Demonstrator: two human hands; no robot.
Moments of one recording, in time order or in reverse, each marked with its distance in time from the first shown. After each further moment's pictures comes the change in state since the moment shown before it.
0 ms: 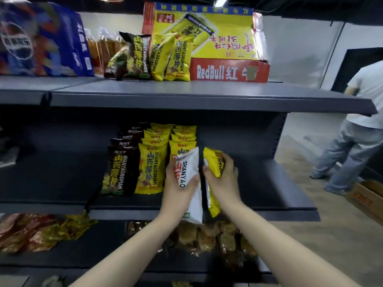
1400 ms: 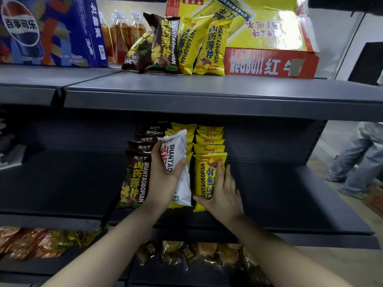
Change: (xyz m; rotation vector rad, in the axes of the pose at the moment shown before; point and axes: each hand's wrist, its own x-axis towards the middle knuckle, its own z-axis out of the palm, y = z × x) left_hand 0.104 -0.035 -0.093 -0.017 0.111 0.108; right_hand 0.042 0.044 0.115 -0.727 -0.166 -0.240
